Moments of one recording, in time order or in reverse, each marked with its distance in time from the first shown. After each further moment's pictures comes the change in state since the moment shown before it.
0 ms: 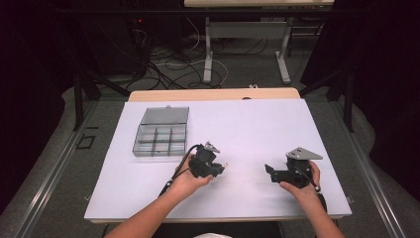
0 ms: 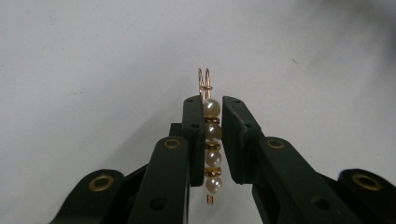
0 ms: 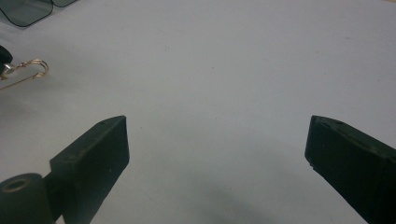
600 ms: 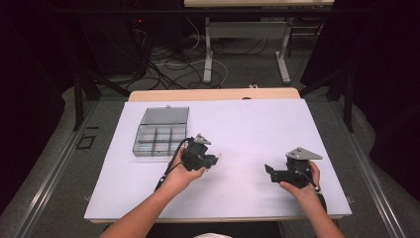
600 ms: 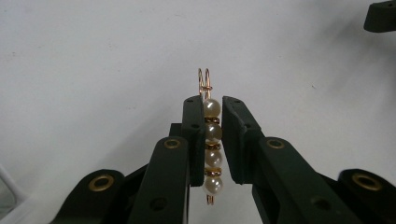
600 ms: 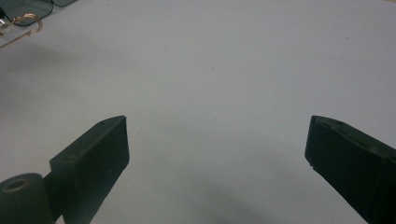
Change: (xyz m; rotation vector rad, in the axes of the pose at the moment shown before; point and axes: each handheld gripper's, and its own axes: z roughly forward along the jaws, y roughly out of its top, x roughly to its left) left arm 0.019 0.003 -0.018 -0.089 0.047 -0.046; right arm 0.001 0.000 0.000 0.007 0.009 0.009
